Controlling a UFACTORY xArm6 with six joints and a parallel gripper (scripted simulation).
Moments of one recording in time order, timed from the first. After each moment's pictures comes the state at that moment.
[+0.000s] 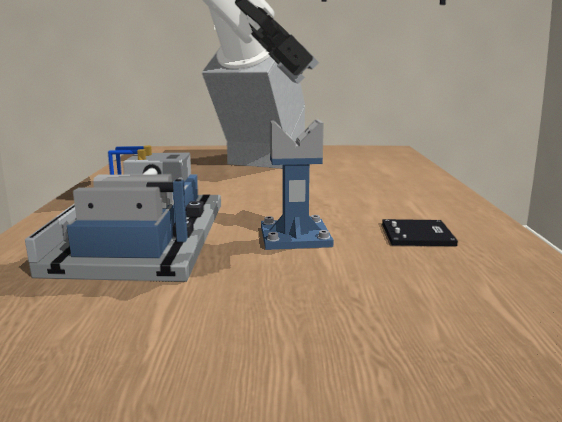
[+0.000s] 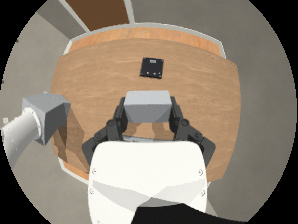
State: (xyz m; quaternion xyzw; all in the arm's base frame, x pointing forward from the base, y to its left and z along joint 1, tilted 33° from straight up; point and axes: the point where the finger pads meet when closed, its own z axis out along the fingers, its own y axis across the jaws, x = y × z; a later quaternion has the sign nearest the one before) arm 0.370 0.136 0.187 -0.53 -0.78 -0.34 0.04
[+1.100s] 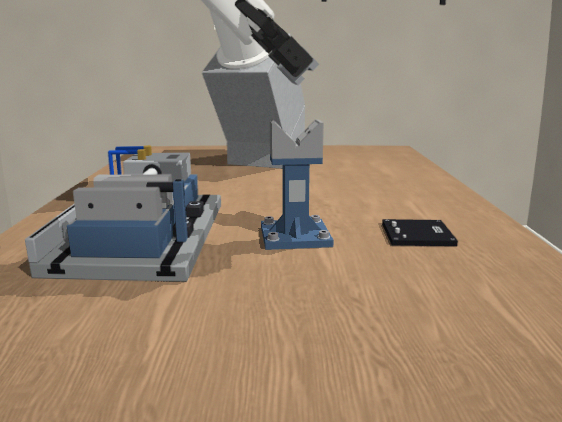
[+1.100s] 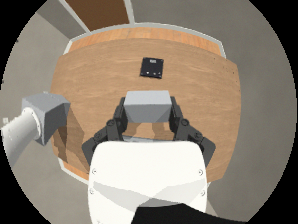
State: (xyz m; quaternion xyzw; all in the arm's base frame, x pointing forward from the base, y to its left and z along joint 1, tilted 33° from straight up) arm 0.371 0.136 0.185 -0.53 -0.78 -0.34 0.04
